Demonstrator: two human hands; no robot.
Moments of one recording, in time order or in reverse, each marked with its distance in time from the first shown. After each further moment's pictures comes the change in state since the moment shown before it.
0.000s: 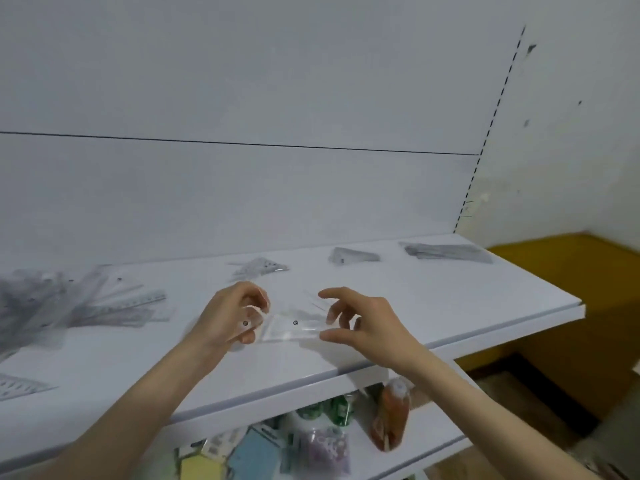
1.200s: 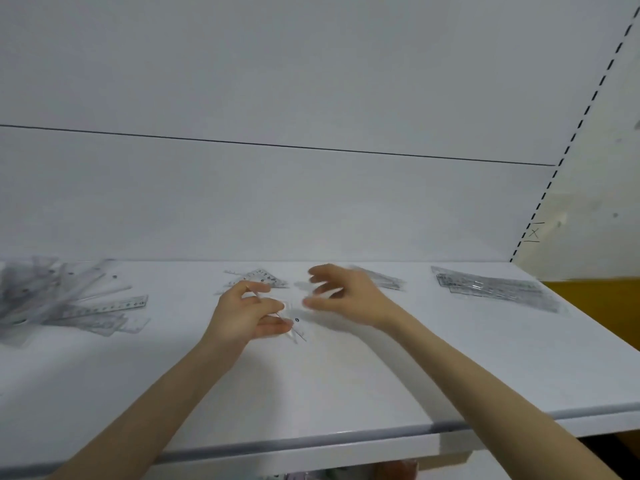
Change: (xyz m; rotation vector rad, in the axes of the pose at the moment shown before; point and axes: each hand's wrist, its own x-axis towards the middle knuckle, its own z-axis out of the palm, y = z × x) left_hand 0.070 -0.005 0.061 -0.129 0.262 0.014; right_hand 0.138 0.079 -0.030 0.121 -0.230 -0.066
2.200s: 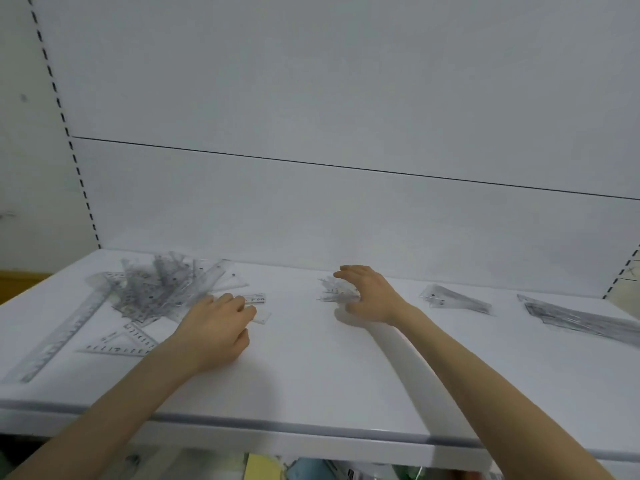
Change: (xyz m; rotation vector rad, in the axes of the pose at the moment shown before) left_hand -0.027 0.023 -0.214 1.924 0.028 0.710; right_hand 0.072 -0.069 0.091 -0.604 -0.070 -0.153
